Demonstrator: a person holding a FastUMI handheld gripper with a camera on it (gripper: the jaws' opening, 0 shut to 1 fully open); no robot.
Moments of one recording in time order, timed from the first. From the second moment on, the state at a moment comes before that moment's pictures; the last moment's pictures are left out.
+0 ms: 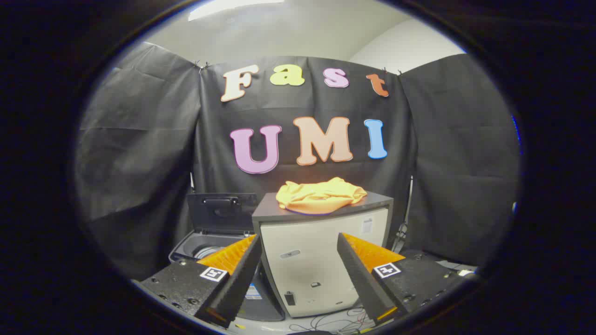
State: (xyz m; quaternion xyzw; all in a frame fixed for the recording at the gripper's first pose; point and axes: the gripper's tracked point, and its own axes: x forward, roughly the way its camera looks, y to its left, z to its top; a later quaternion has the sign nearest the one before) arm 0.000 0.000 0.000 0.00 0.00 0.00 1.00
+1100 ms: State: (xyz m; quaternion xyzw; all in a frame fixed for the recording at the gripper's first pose) arm 0.012 0.009 -0.035 0.03 0.01 0.02 1.00
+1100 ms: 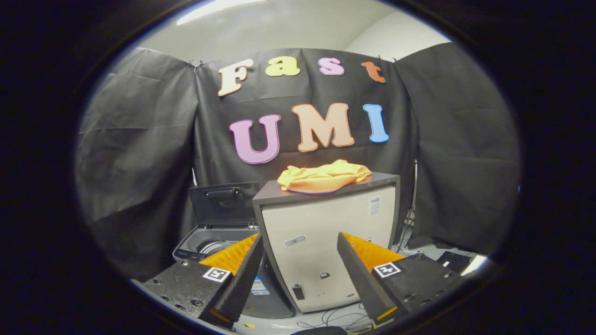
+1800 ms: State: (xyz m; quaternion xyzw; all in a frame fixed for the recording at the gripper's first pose) arm 0.078 0.001 0.011 0.01 0.01 0.05 1.00
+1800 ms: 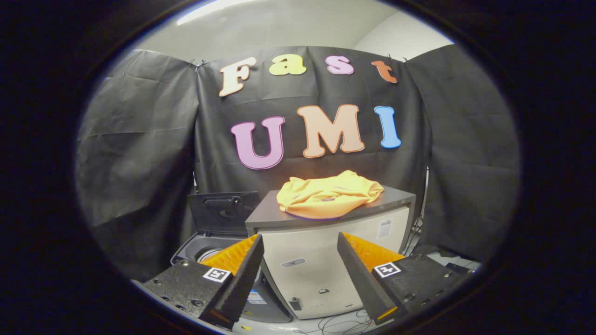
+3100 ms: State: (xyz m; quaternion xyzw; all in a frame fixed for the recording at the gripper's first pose) arm 0.345 -0.030 0.027 0.05 0.18 -0.01 0.98
